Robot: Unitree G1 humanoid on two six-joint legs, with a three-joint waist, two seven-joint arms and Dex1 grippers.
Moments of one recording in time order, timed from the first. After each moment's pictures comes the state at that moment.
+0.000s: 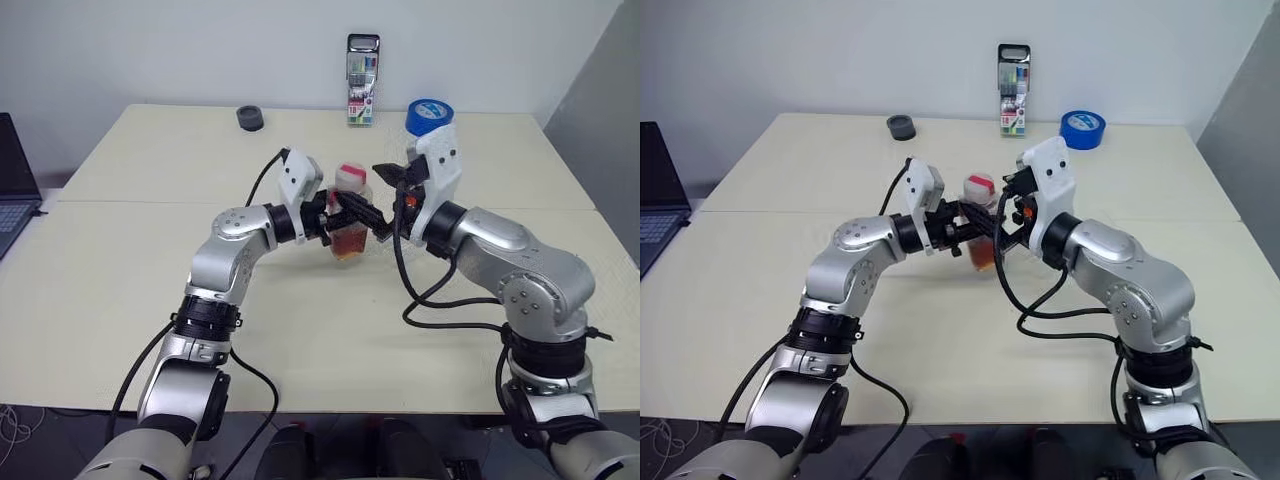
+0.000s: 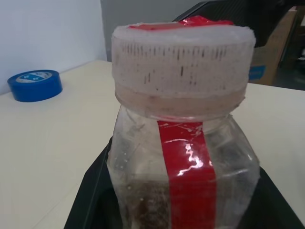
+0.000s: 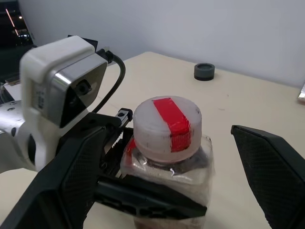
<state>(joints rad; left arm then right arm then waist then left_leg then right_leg) -0.76 0.31 -0.08 0.19 -0.33 0.36 -0.92 -0.70 -0.29 0.05 -0.46 0.60 0.99 0.22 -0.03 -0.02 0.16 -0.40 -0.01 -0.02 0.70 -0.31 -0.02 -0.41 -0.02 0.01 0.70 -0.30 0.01</state>
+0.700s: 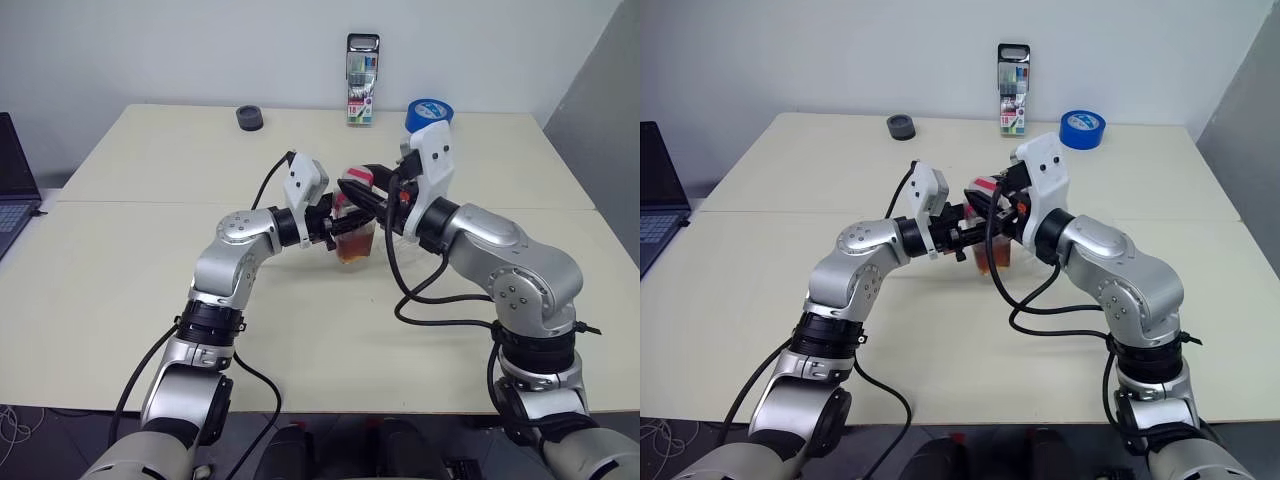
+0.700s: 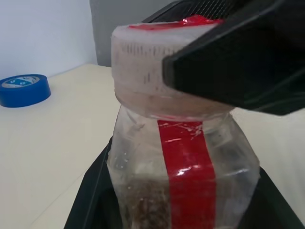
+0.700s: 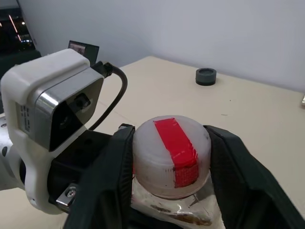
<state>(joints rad) -0.74 0.30 -0.08 0.15 -0.33 0.37 -0.91 -0.72 -0.26 0.05 -0.43 0.56 0.96 0.24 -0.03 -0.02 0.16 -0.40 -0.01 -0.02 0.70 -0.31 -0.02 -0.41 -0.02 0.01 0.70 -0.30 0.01</state>
